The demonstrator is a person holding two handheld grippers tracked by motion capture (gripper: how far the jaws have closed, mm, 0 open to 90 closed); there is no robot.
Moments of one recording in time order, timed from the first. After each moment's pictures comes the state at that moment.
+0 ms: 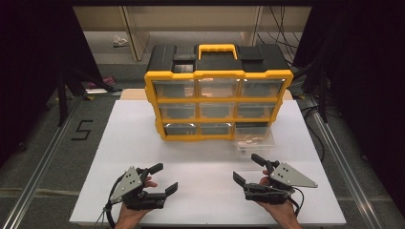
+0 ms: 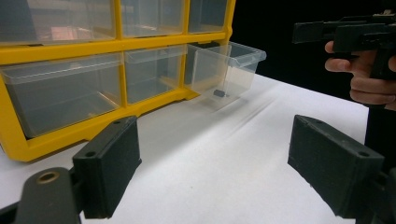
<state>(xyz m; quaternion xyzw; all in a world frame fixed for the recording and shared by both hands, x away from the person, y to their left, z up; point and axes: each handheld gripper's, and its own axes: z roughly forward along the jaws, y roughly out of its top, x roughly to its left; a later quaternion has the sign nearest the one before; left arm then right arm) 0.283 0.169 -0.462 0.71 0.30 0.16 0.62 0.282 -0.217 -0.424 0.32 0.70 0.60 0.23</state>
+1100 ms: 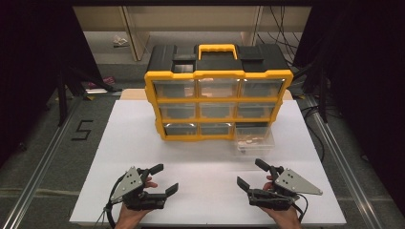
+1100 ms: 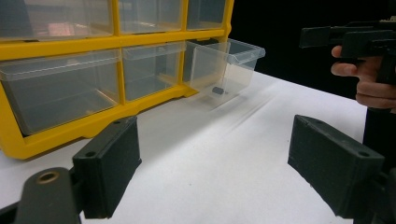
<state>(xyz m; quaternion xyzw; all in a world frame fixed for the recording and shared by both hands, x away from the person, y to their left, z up) 0.283 0.169 -0.463 0.71 0.30 0.16 0.62 0.272 -0.226 -0.432 0.33 0.69 0.60 0.23</state>
